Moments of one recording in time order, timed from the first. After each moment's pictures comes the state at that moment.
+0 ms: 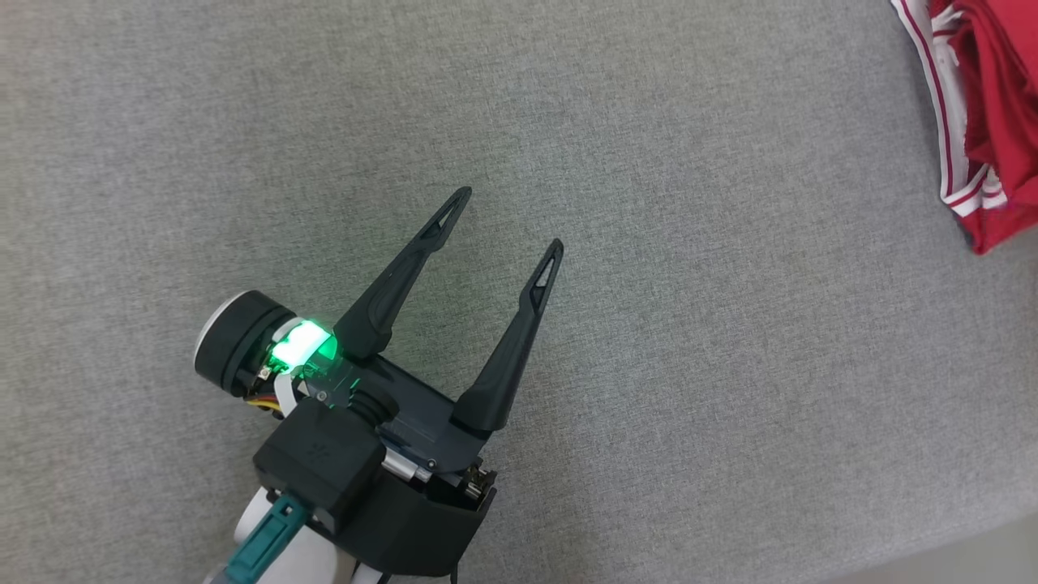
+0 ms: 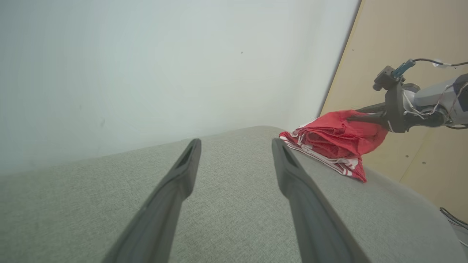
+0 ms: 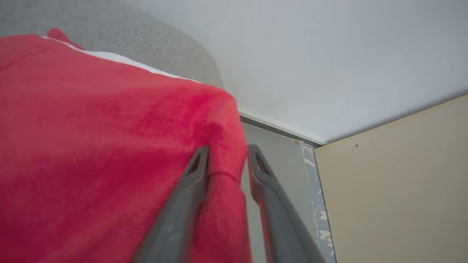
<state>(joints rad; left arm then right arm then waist) -0.42 0.17 -0.45 -0.28 -0.16 -0.12 -0.10 -1.13 -1.00 0.92 0.83 0.78 0.13 -0.16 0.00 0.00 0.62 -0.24</state>
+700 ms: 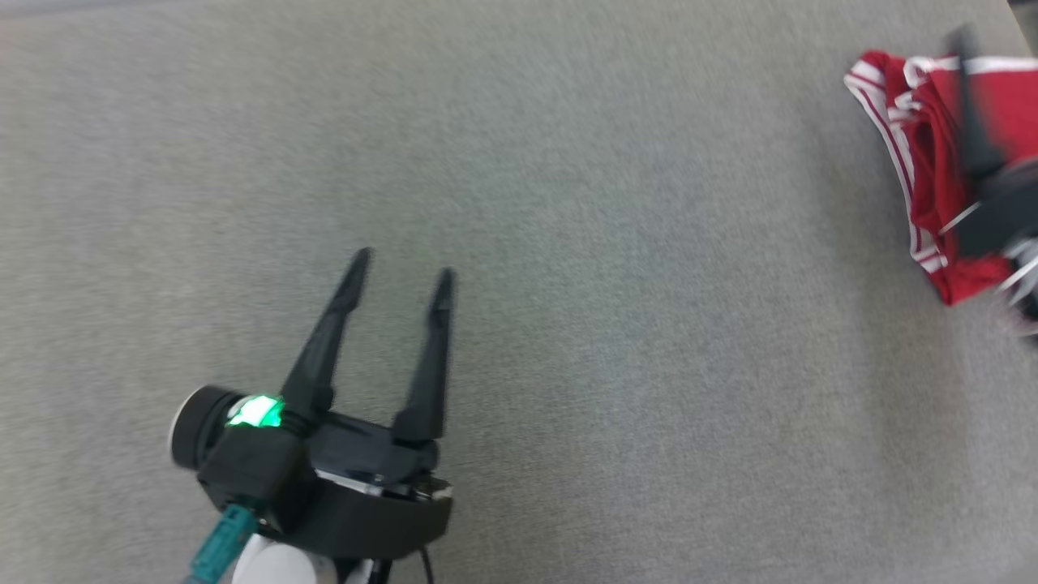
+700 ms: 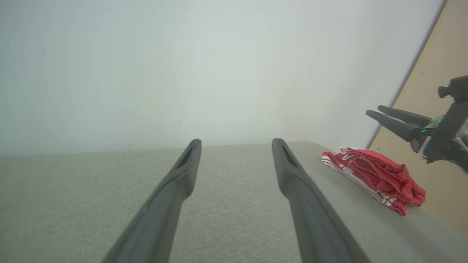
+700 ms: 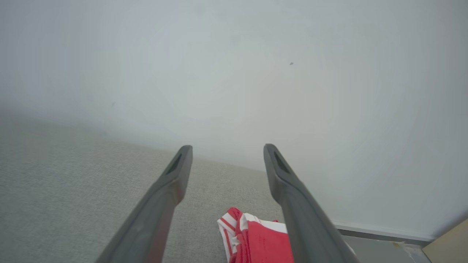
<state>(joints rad) -0.27 0.13 -0.36 -0.19 -0.26 0.01 -0.17 -0.84 -0.59 0.34 0.57 0.43 0.13 -0.26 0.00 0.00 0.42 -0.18</state>
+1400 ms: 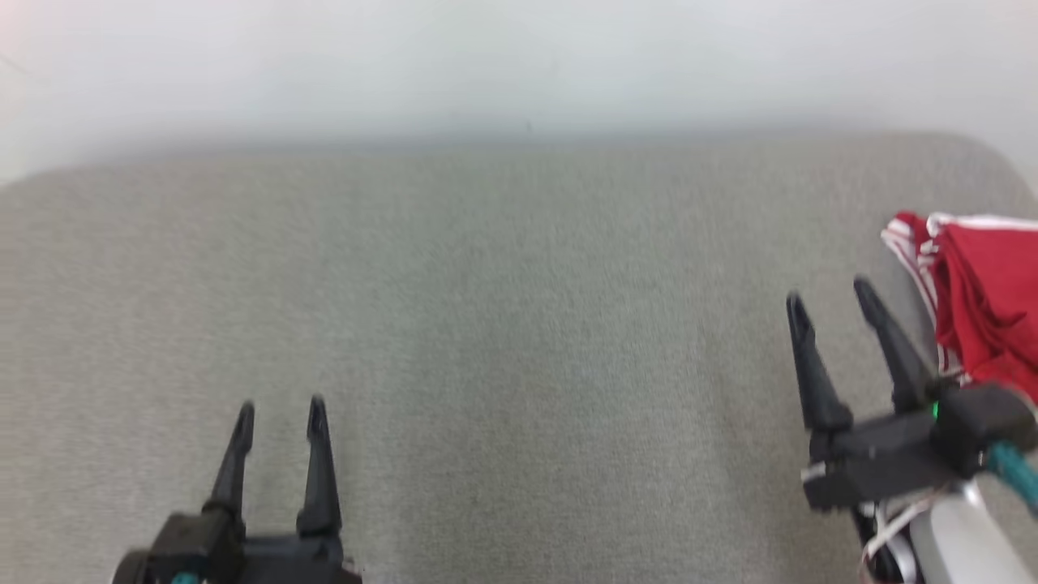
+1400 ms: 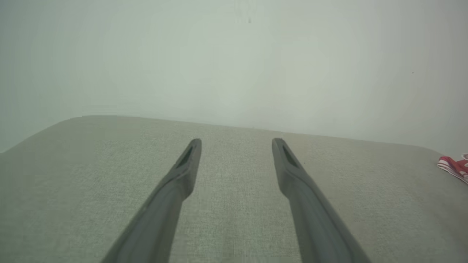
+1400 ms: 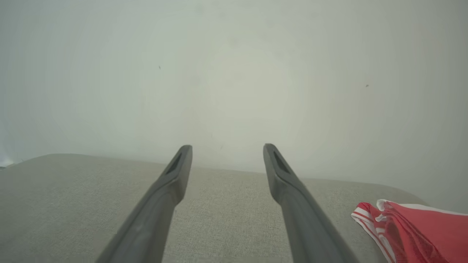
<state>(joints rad) -0.08 0.14 -0.18 0.06 -0.32 0.09 -0.26 -0.25 -0.27 0.14 0.15 0.27 0.13 -0.26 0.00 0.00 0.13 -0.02</state>
